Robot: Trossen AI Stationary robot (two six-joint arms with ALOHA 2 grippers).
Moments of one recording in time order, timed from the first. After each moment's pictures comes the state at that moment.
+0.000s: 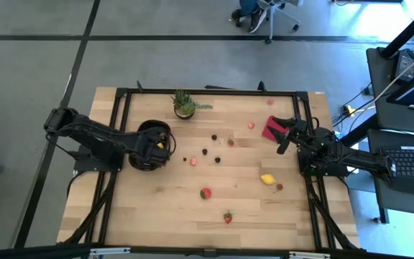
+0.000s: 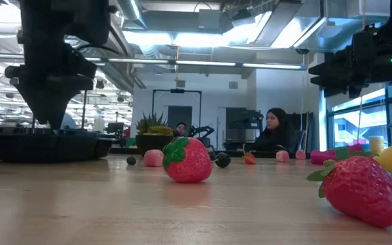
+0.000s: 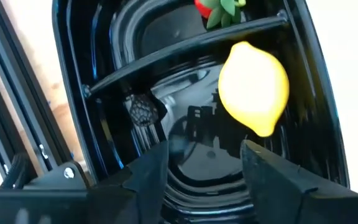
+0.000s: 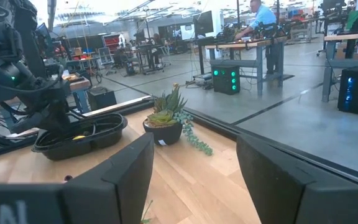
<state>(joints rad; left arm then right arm) -0.14 1.36 0.80 -1.11 -0.34 -1.25 -0.24 0.02 0.01 0.06 0.29 0.15</state>
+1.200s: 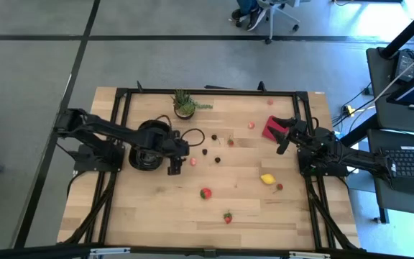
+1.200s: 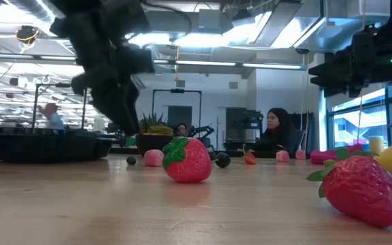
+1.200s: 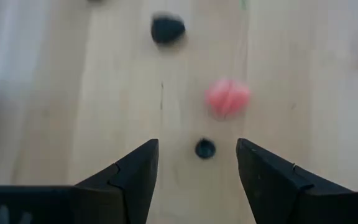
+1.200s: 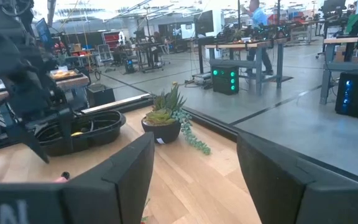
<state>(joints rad) -0.03 1.49 0.79 -0.37 -0.18 -0.07 -0.24 0.03 0.01 0.06 0.29 0.12</state>
